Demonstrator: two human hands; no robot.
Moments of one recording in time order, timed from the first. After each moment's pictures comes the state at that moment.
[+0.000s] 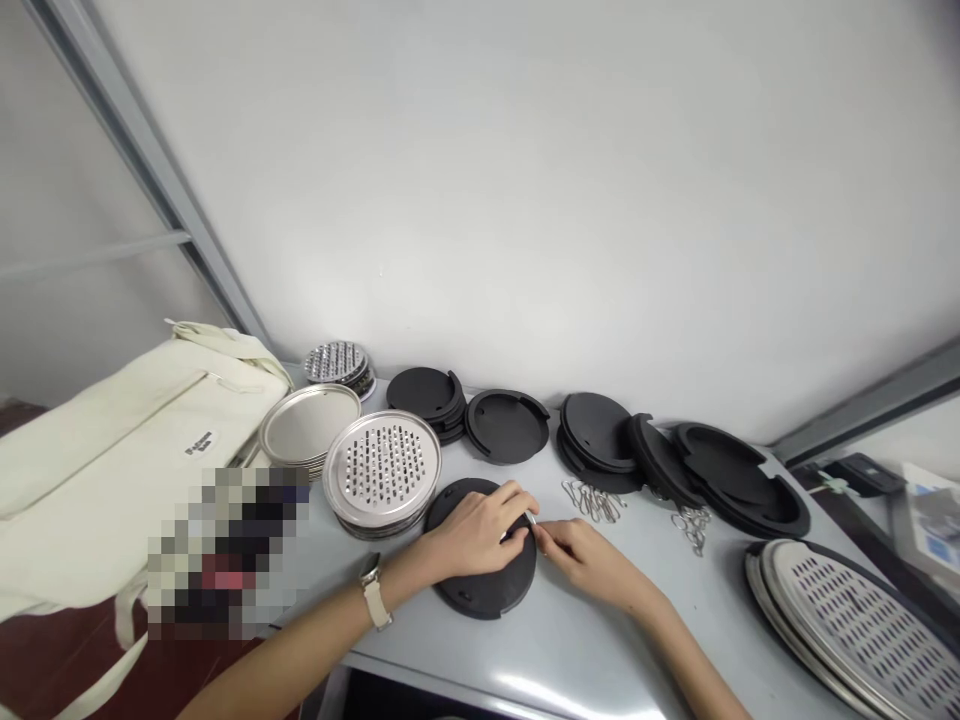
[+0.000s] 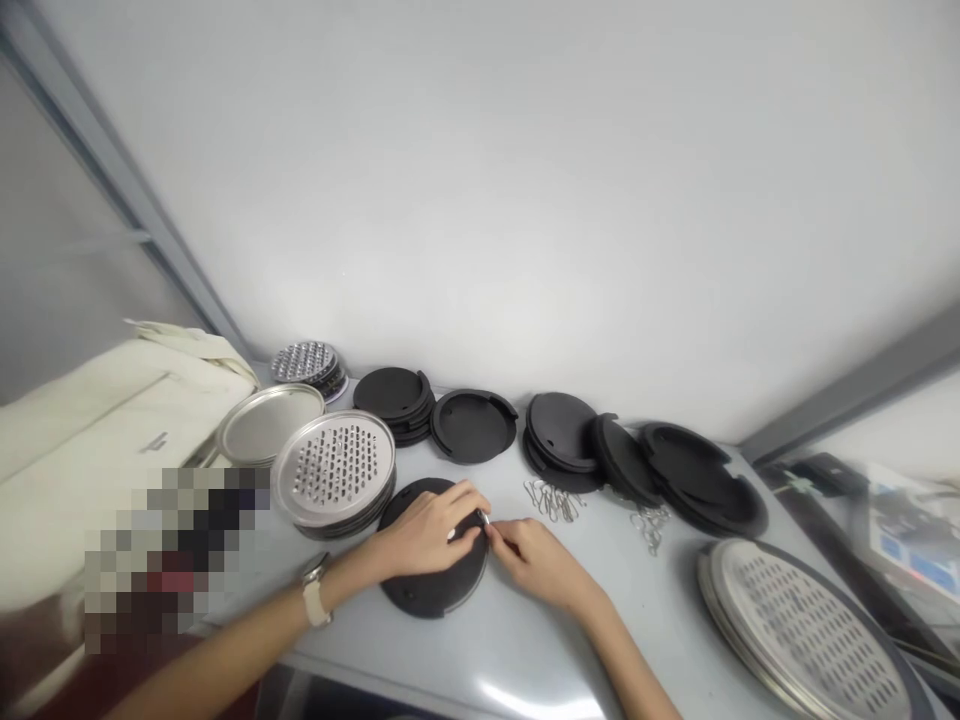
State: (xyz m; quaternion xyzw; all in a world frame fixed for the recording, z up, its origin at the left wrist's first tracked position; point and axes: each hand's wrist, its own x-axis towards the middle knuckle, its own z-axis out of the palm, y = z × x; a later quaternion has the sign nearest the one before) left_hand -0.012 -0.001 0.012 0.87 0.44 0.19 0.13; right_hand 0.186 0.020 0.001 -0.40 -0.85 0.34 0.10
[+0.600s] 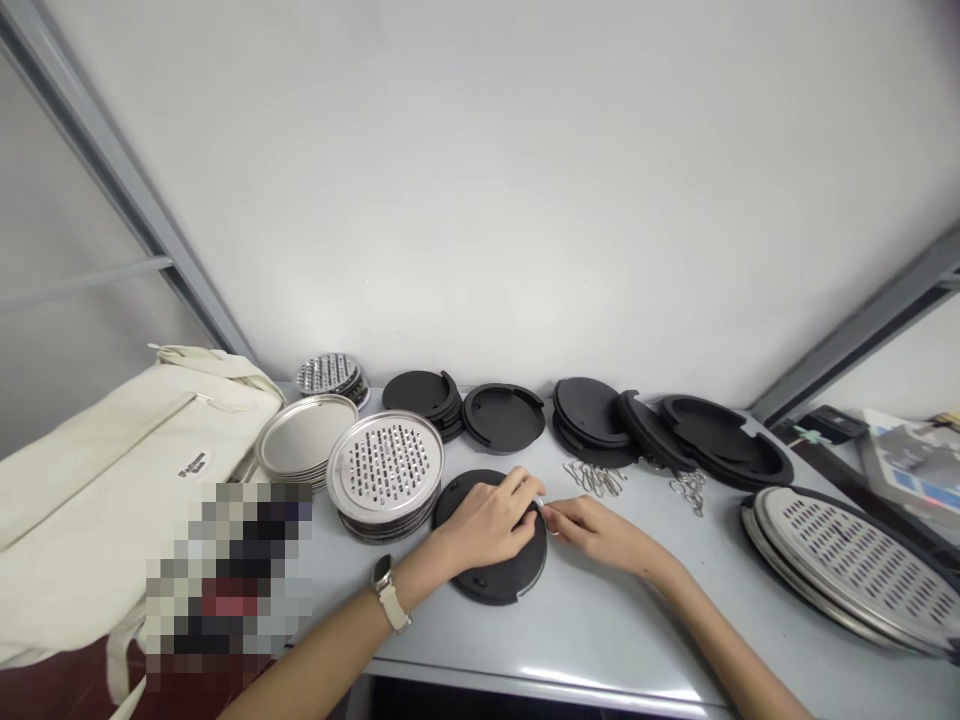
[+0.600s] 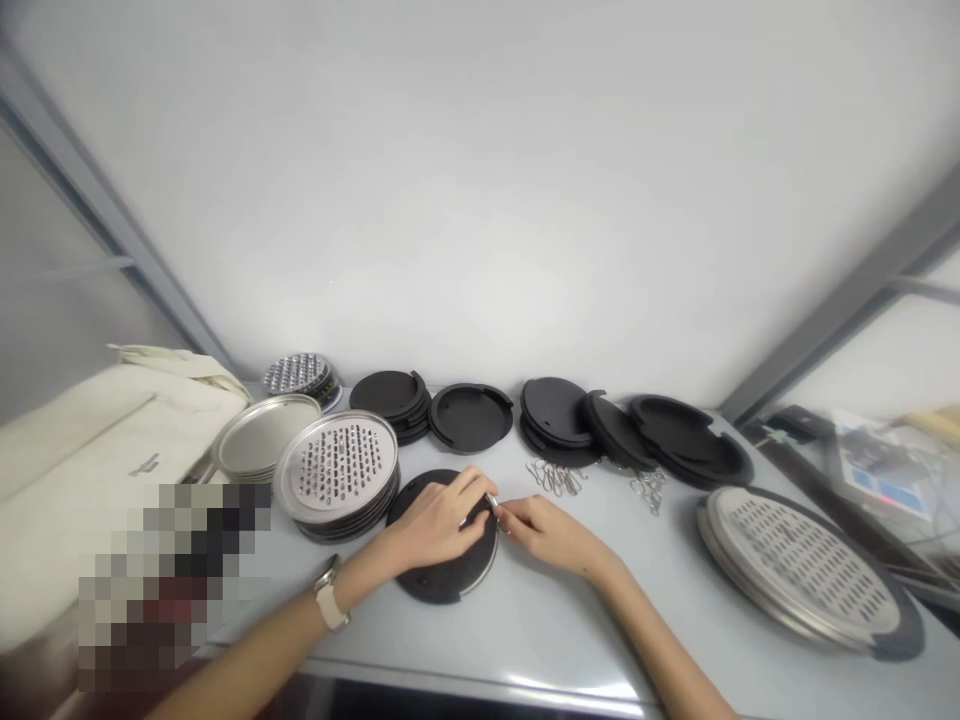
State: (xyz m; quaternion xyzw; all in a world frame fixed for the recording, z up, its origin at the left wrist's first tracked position) left_hand -0.013 -0.003 0.010 0.89 0.41 0.18 0.09; right_hand 0.188 0.016 0.001 -0.41 -0.82 0.38 0.12
